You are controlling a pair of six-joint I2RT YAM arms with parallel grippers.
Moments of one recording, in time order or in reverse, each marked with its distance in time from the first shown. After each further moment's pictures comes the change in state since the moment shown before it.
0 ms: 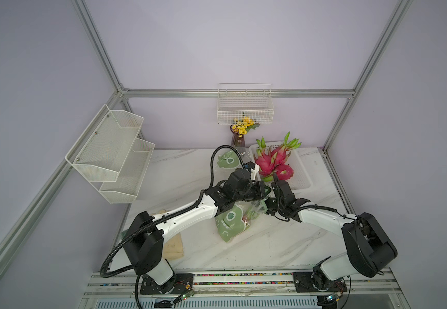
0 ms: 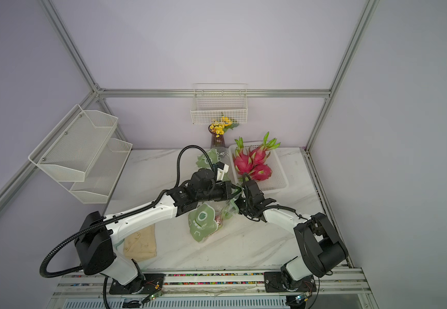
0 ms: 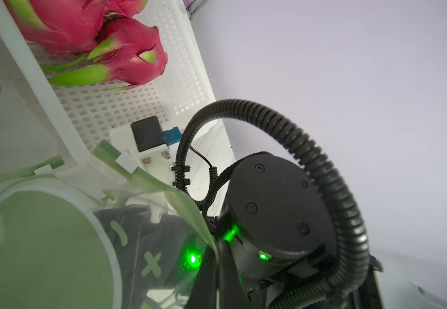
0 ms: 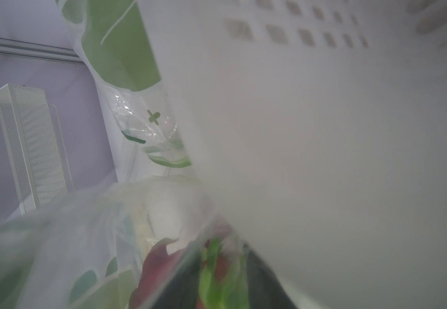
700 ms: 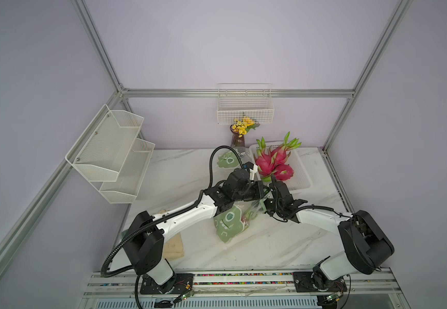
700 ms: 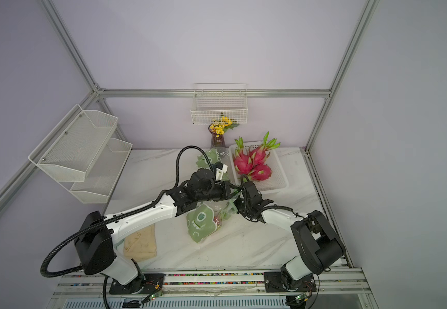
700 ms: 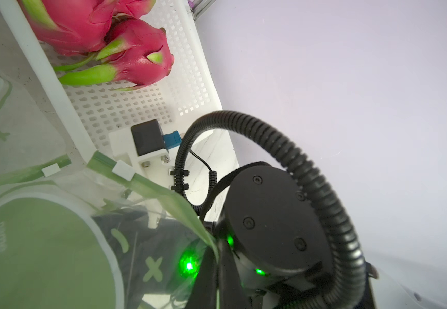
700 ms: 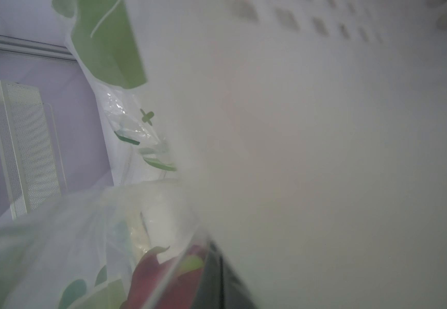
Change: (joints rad) left arm 0.019 0.000 -0.016 0.012 0.003 -0.007; right arm 0.019 0.003 -0.006 0.003 0.037 -0.027
